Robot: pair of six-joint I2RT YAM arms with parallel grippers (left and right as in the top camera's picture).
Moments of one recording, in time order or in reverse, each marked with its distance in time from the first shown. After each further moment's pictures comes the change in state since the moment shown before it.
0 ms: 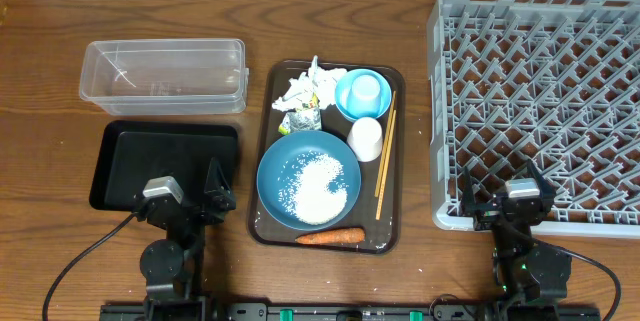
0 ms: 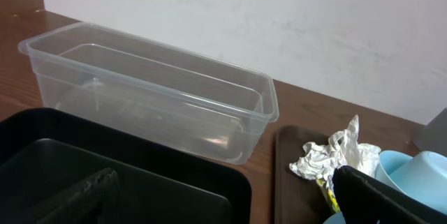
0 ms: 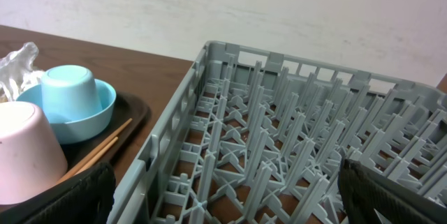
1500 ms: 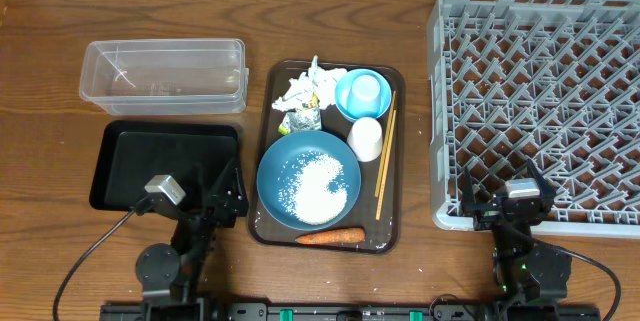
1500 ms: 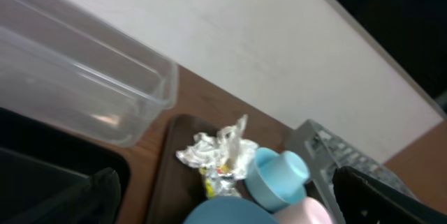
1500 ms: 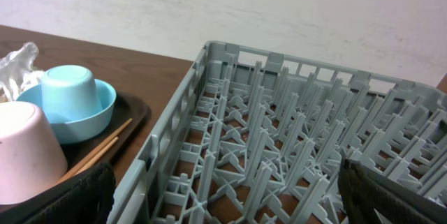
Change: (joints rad) left arm 0.000 0.012 0.042 0.045 0.289 -0.356; right arm 0.000 0.000 0.000 0.000 0.000 0.000
